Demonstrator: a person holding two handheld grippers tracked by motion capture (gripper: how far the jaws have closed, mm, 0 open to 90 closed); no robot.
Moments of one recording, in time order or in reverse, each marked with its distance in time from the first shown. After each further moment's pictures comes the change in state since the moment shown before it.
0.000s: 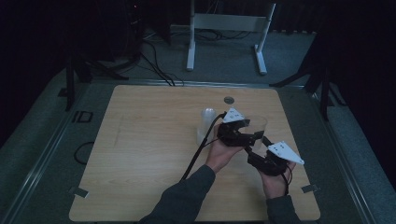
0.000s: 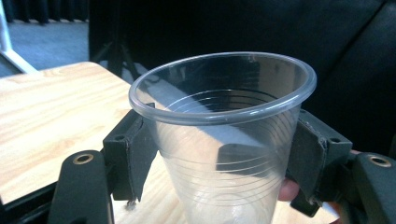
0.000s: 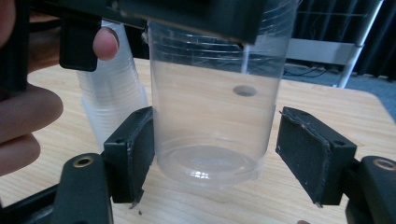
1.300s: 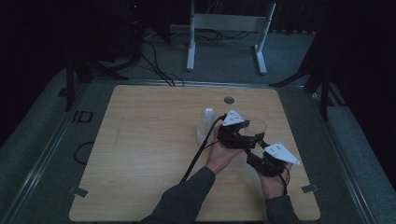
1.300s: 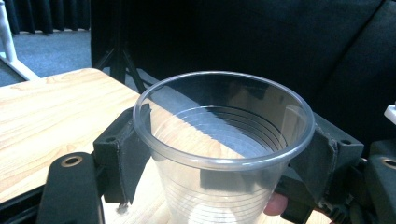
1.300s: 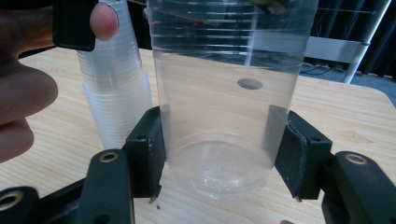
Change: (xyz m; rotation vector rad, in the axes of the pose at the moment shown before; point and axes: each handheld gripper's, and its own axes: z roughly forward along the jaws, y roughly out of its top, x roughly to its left) left arm -0.002 -0.004 -0.002 -0.028 -0.013 -0.009; right arm 0.002 -0.008 0.005 0.021 0.009 -0.029
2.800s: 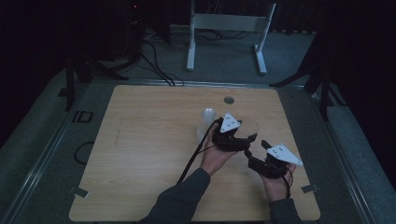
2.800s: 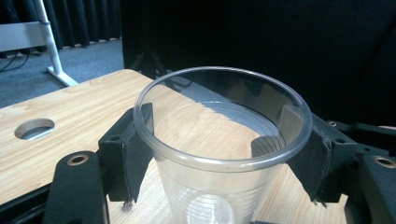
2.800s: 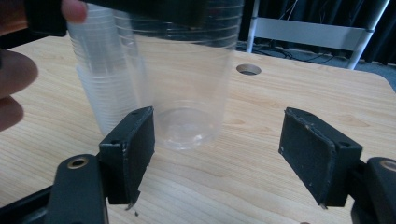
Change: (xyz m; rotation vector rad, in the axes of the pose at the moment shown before) left arm 0.004 -0.013 -0.009 0.009 0.122 0.109; right arm -0.008 -0.007 -0.004 0.047 0.005 0.008
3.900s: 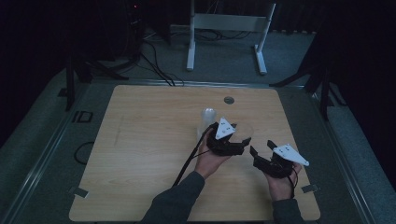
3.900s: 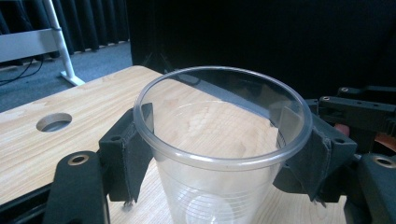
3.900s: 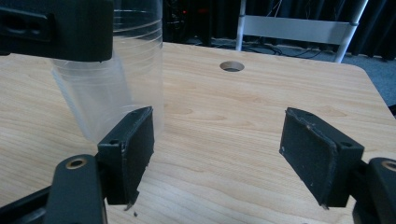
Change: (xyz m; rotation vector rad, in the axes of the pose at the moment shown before) left arm 0.002 -0.017 -0.011 0.000 0.032 0.043; right arm -0.015 -0.003 -0.004 -0.002 -0.038 0.033
